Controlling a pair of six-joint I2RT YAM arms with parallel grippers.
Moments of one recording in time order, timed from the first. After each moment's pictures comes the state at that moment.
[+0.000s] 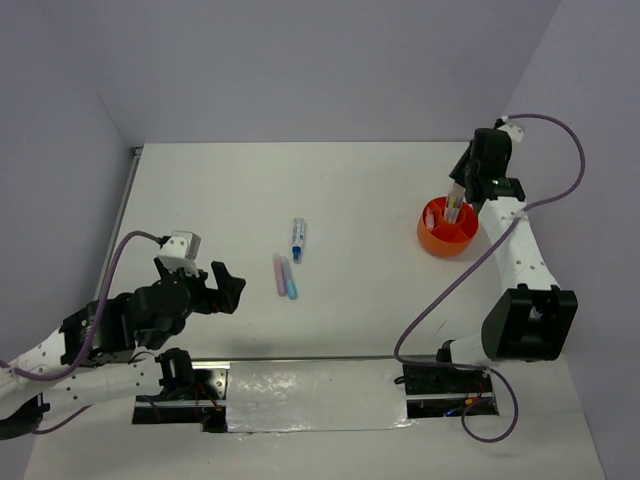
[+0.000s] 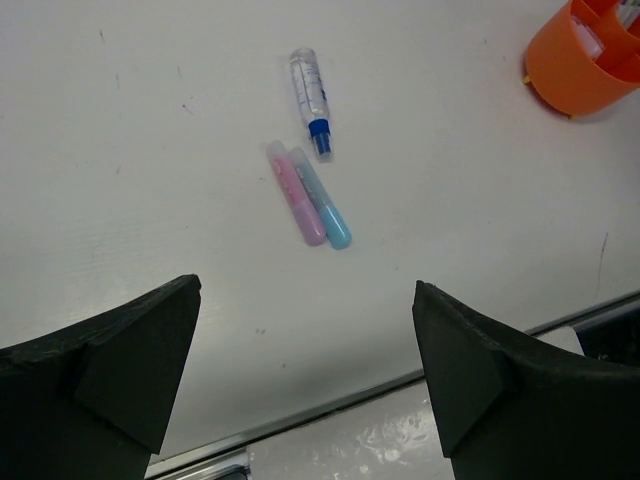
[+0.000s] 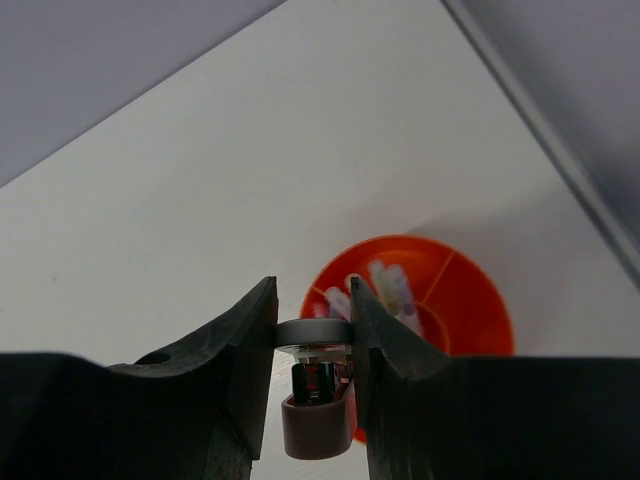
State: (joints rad) left arm -1.16 0.58 0.96 -0.93 -0.74 -0.71; right arm -0.03 1.43 1.32 -0.42 0.29 0.43
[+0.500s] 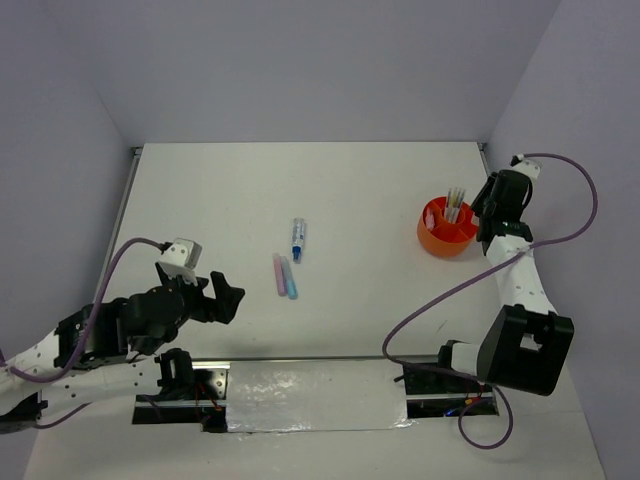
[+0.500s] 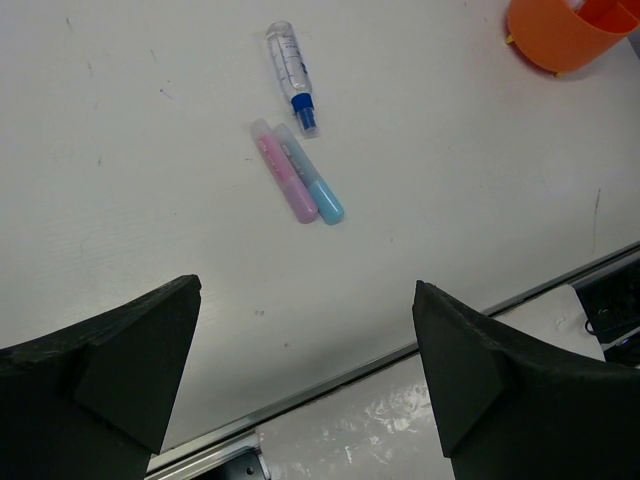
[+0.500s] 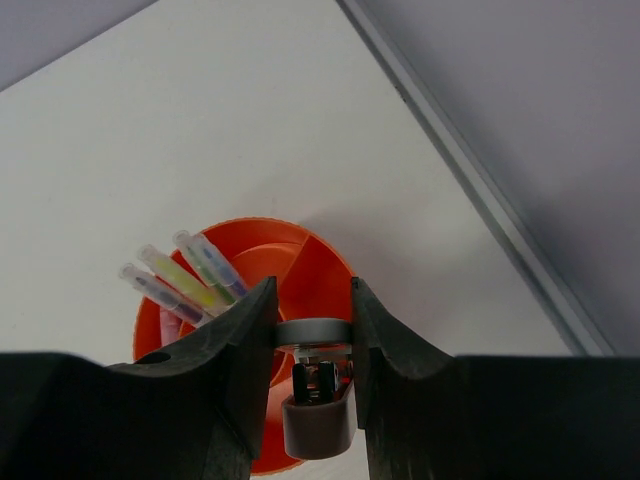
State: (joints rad) left arm -1.21 0.50 0.92 -0.96 -0.69 -0.67; right arm -0.23 1.24 0.93 -0.13 0.22 0.24
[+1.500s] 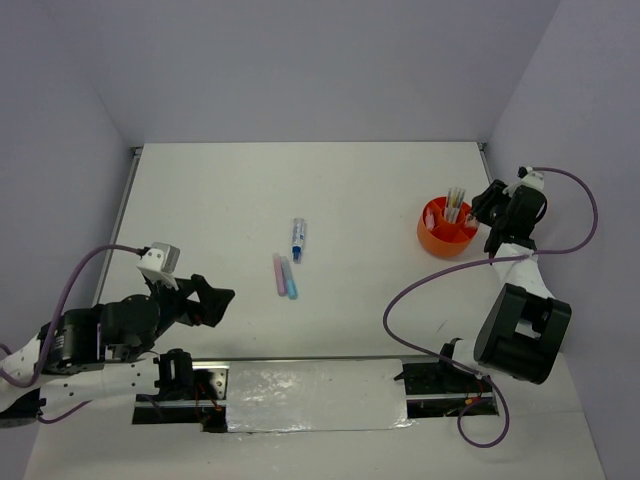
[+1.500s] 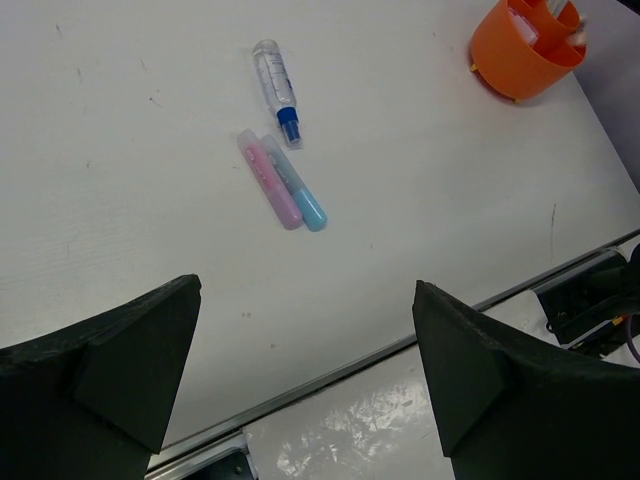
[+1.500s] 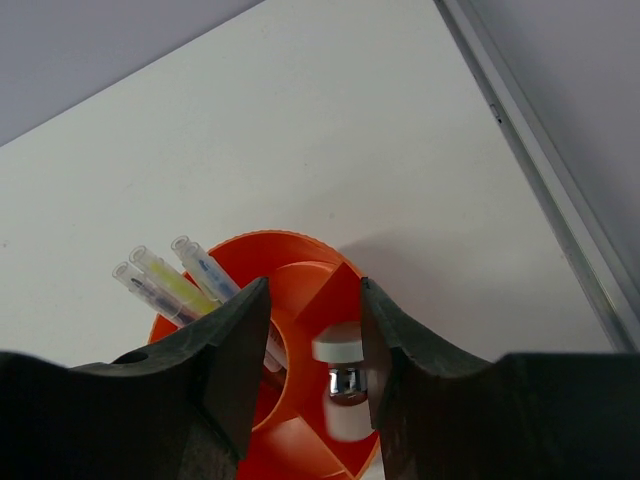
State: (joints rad) left arm -1.29 0.39 0.92 -0.99 -0.74 -0.71; right arm -0.42 1.33 0.76 0.22 -0.23 0.25
